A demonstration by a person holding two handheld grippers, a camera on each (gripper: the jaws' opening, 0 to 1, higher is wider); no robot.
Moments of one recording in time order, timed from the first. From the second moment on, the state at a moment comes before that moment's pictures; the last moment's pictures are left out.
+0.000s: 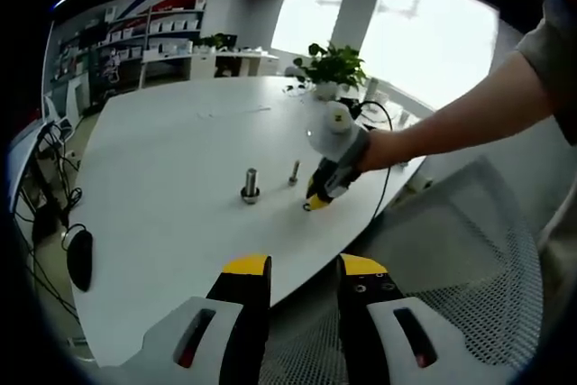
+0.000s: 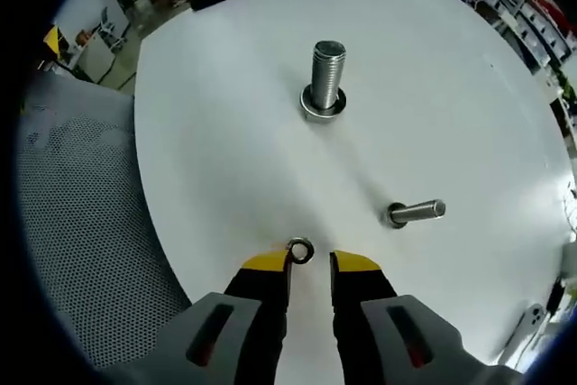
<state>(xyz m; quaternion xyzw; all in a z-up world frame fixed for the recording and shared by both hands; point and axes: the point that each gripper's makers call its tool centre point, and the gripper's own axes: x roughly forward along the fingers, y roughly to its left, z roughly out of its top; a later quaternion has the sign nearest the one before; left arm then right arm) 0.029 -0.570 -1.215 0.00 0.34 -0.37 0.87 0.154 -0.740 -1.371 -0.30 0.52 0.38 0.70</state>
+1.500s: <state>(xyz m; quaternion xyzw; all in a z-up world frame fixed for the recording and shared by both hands) 0.030 -0.569 -1.214 0.00 0.33 -0.36 0.87 0.151 -0.733 -1.374 -0.33 0.55 0.37 0.67</state>
